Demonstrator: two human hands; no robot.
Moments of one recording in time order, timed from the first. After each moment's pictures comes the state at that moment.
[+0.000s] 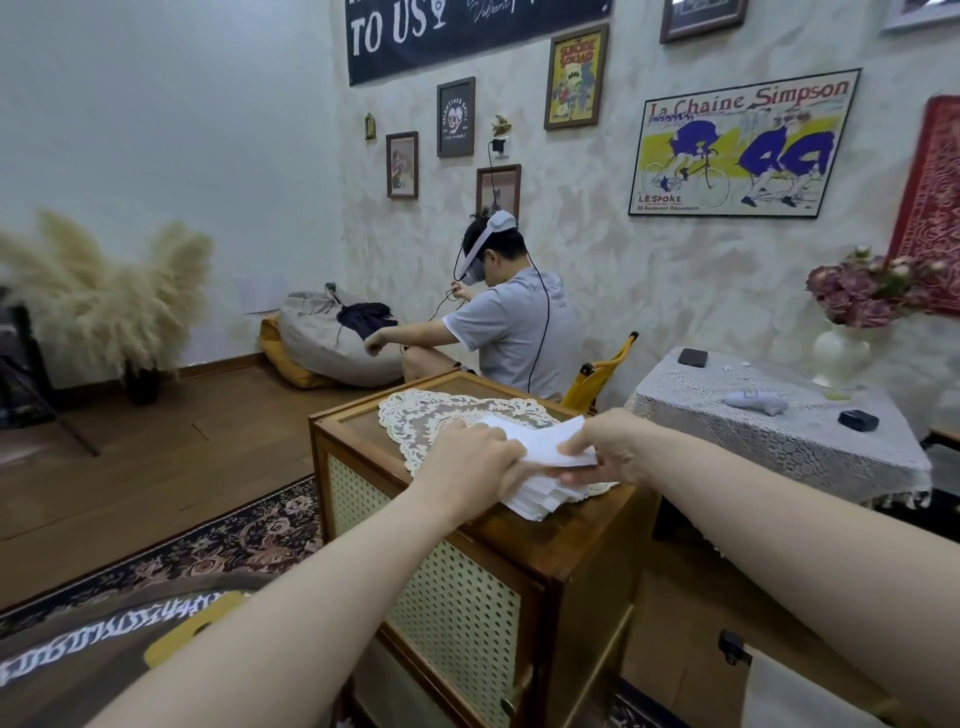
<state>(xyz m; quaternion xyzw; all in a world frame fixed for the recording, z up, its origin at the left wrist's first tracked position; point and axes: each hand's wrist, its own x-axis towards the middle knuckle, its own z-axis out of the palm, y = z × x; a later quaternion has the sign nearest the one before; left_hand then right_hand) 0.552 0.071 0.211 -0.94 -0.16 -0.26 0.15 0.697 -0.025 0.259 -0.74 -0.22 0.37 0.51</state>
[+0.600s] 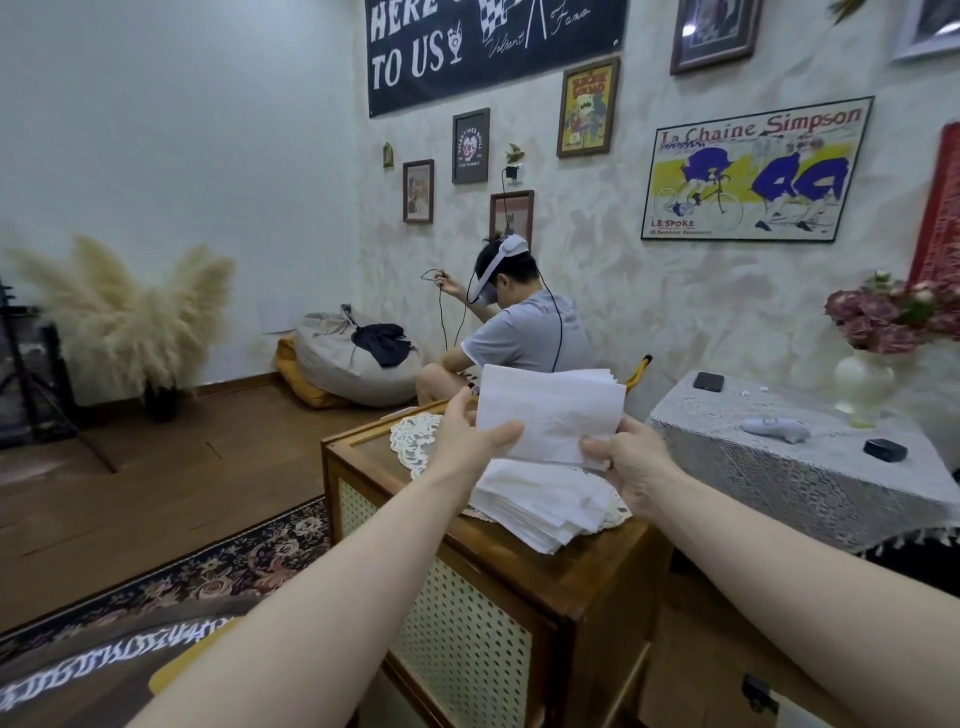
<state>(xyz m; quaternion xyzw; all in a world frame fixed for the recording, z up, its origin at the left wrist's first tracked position) 0.562 0.086 0.241 -0.61 -0.27 -0.41 -0.62 0.697 -0.022 0.253 -0.58 -0.28 0.30 0.71</state>
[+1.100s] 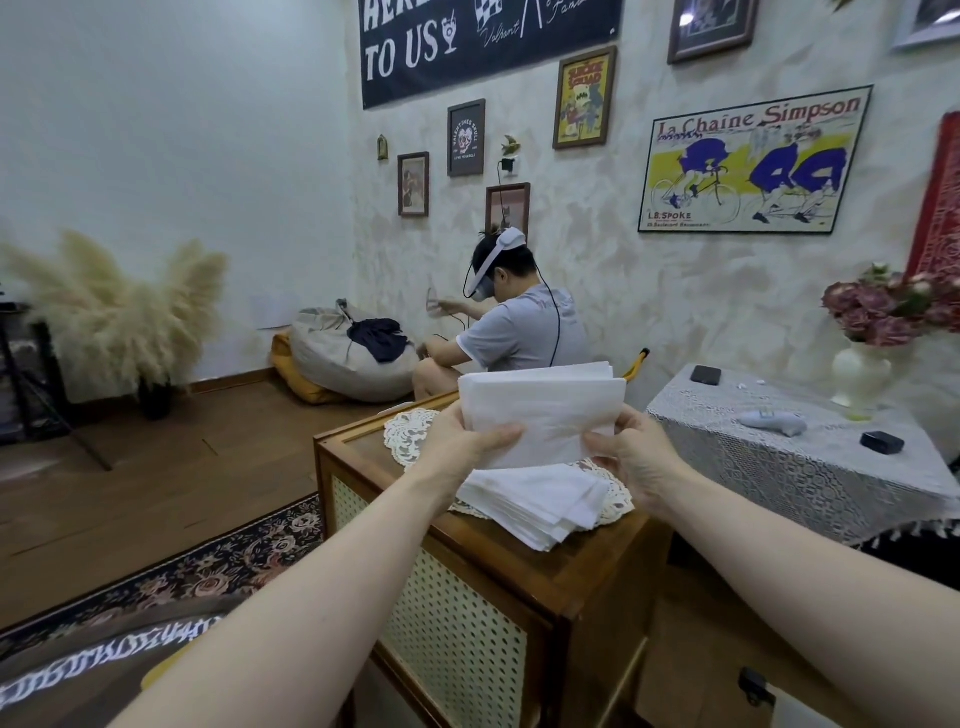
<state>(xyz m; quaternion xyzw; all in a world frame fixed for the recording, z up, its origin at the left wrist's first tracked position) 0.560 0.094 0.232 -0.62 -0.19 -0.40 -0.65 0.716 -0.022 0.244 -0.54 -0.35 0.28 0.71</state>
